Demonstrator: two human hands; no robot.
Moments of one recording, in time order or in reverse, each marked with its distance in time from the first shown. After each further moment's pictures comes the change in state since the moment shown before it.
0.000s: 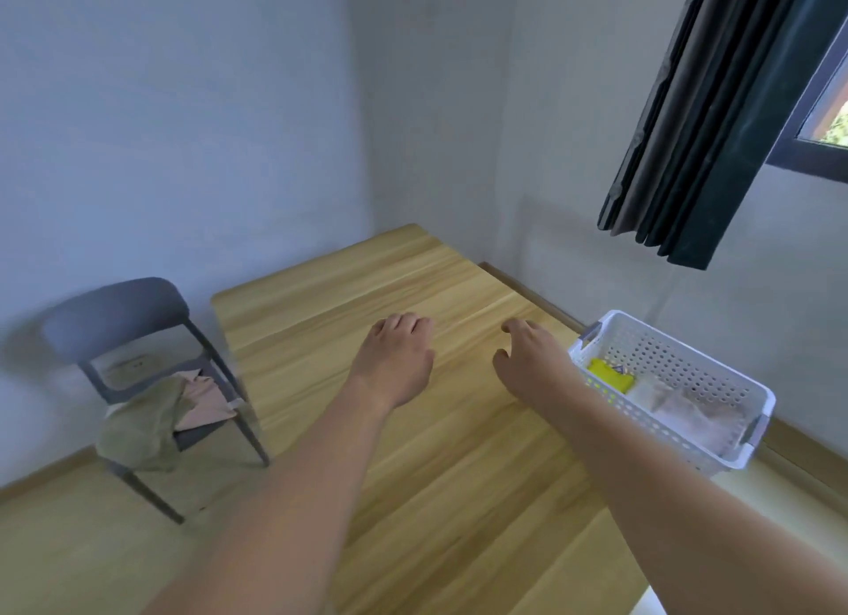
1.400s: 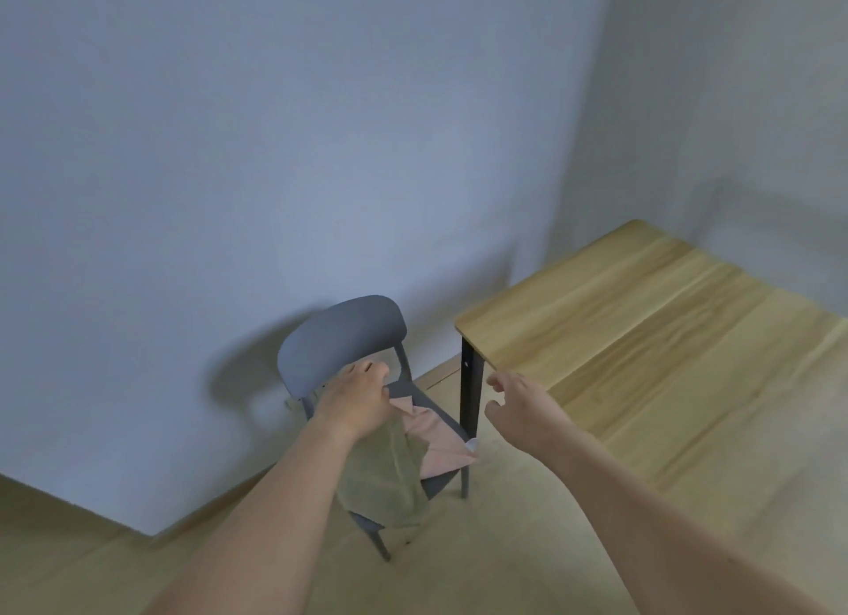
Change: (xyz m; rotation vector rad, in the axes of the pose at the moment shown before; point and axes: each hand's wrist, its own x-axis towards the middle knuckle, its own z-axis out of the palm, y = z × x) left_hand -0.064 -0.796 0.021 -0.179 -0.305 -0.296; right_hand 0.162 -0.626 0.380 0.149 -0.369 0.039
